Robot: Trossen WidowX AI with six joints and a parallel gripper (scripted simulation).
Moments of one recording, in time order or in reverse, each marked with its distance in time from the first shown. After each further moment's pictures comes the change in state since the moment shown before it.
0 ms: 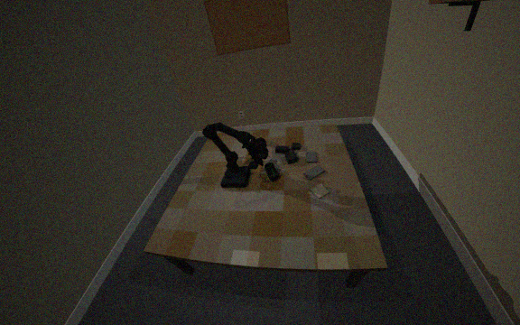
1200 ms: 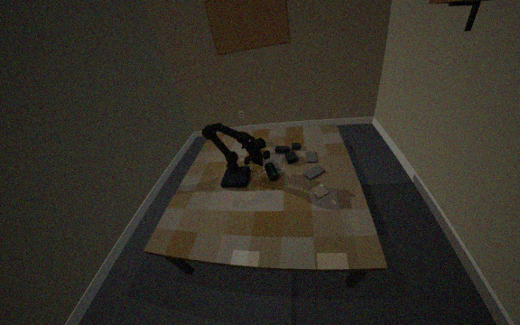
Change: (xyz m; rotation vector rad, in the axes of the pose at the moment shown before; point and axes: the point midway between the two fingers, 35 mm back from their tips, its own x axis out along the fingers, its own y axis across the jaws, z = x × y) arm 0.001 -0.001 -0.004 -1.879 -0.012 -0.005
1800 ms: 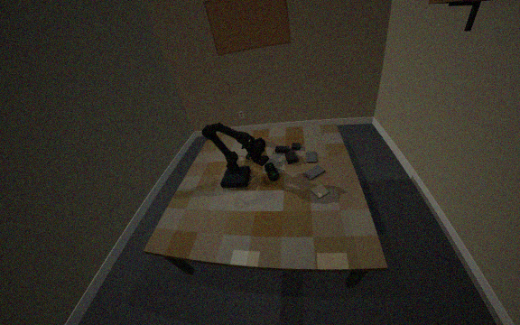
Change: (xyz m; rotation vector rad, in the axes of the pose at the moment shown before) arm 0.000 0.000 0.000 0.637 -0.001 0.000
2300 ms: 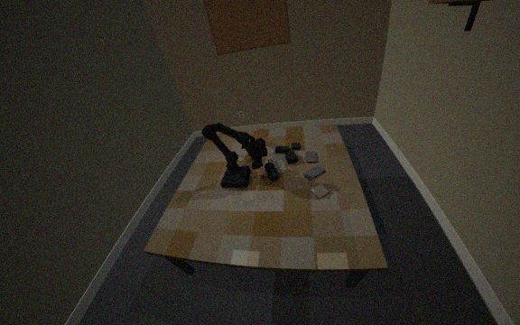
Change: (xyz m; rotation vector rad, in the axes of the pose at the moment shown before) arm 0.000 0.000 0.000 0.866 0.001 0.000
